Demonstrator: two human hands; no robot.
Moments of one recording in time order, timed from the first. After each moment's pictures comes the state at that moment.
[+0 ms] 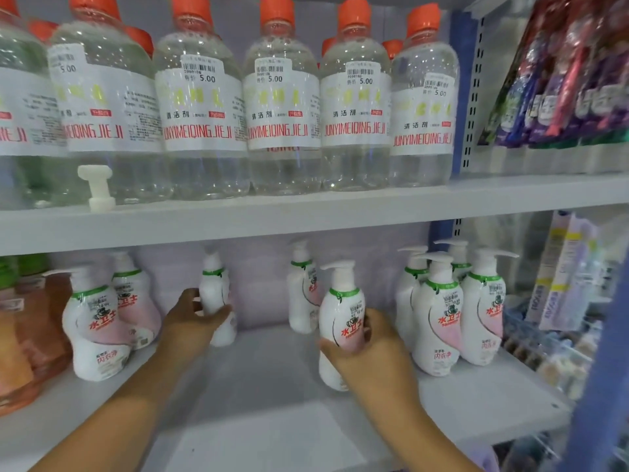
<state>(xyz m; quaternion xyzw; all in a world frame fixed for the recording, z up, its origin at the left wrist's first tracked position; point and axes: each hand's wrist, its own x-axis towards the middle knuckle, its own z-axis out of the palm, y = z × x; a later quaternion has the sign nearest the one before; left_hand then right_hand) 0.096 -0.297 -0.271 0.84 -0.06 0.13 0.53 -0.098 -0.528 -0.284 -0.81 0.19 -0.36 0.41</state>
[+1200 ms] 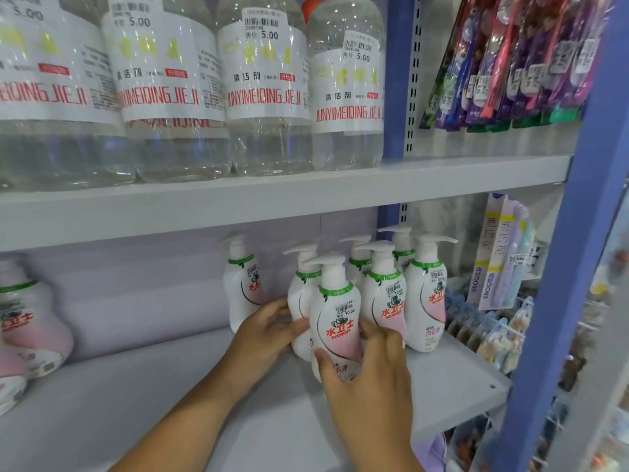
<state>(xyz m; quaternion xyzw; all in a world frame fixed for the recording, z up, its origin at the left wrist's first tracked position) 0.004 -0.461 -0.280 0.65 -0.30 -0.16 0.68 -0.131 -0.564 -0.321 -0.79 0.24 -0.51 0.23</state>
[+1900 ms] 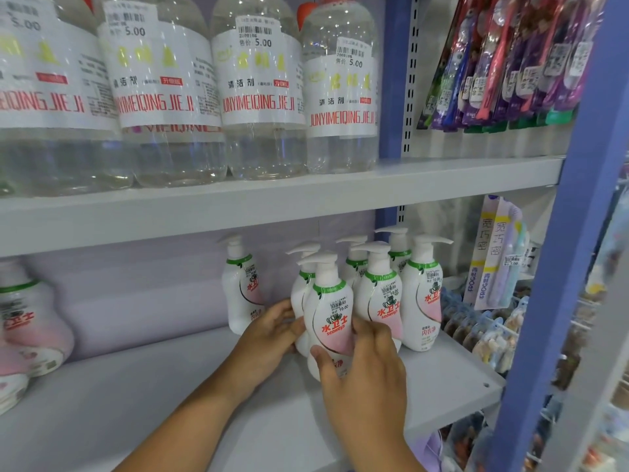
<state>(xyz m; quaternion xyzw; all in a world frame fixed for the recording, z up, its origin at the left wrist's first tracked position) -0.001 -0.466 -0.283 0.67 -0.32 -0.16 0.66 -0.127 -0.566 -0.318 -0.82 0.27 -0.47 0.17</state>
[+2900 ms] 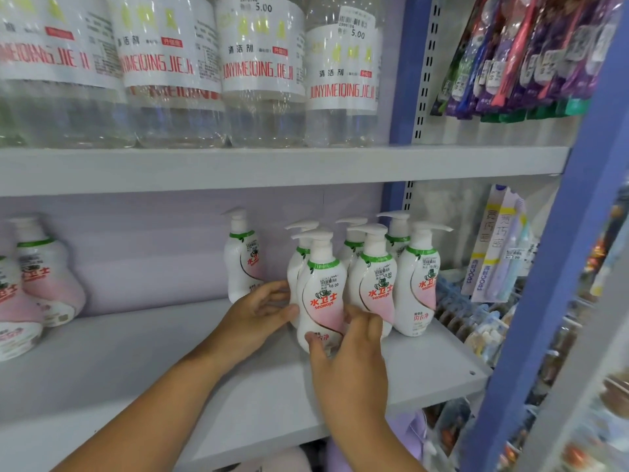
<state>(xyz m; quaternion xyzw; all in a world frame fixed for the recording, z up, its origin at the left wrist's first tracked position) -0.005 -0.451 -0.290 0.71 -0.30 -0.11 0.62 -0.138 -0.565 -0.319 -0.83 0.26 -0.40 0.31</state>
